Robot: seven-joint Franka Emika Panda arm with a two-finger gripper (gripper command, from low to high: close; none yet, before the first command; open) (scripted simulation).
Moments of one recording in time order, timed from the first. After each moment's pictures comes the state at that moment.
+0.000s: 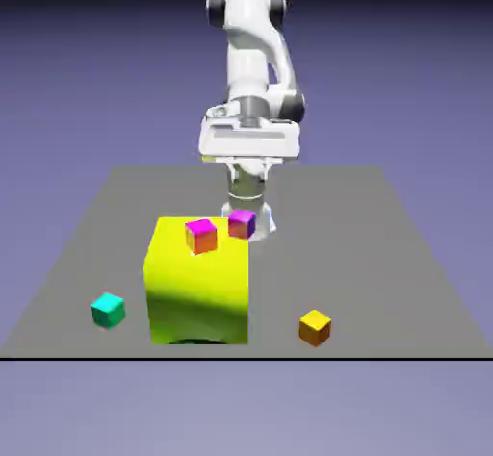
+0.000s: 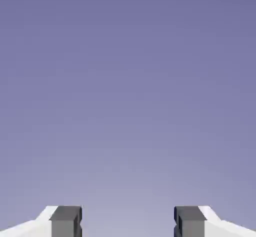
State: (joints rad) arm 0.04 -0.54 -0.02 -2.80 0.00 3.03 0.69
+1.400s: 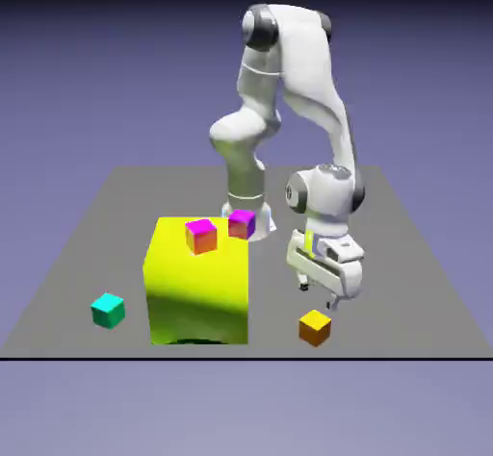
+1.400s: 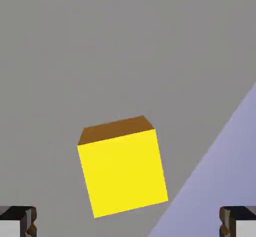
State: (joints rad) arm 0.98 0.34 -0.59 -2.44 0.04 2.81 -1.14
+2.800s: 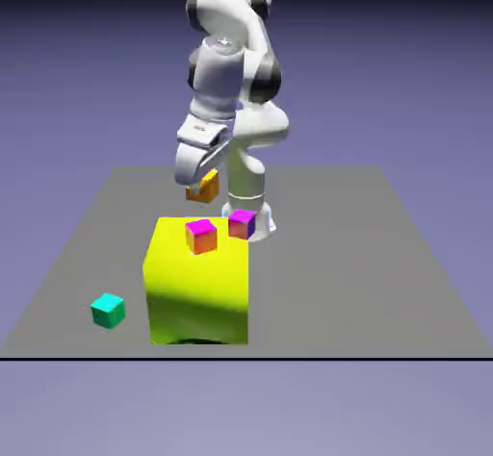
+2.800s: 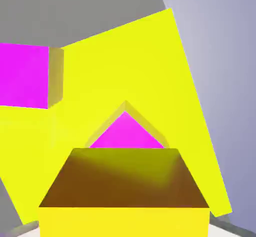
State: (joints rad) arm 0.37 -0.28 -0.49 -2.38 -0.37 2.05 -0.37
